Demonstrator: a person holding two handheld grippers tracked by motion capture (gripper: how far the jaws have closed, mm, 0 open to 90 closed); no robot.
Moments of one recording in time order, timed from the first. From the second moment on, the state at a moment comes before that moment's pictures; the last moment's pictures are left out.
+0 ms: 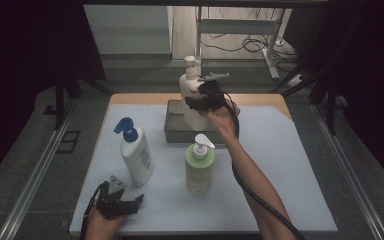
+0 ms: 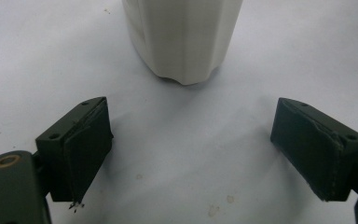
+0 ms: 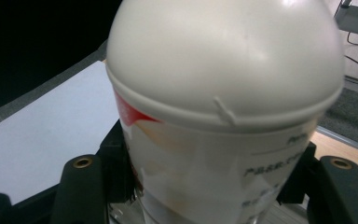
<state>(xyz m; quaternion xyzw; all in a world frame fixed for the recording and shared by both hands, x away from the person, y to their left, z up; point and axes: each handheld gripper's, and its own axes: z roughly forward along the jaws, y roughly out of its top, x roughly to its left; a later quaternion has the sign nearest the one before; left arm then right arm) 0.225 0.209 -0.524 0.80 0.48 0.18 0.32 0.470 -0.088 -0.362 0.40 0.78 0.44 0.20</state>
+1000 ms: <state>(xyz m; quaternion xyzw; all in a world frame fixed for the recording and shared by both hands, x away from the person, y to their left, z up) 0.225 0.209 -0.524 0.80 0.48 0.18 0.32 0.478 -0.077 -0.401 0.40 0.79 0.43 0.19</state>
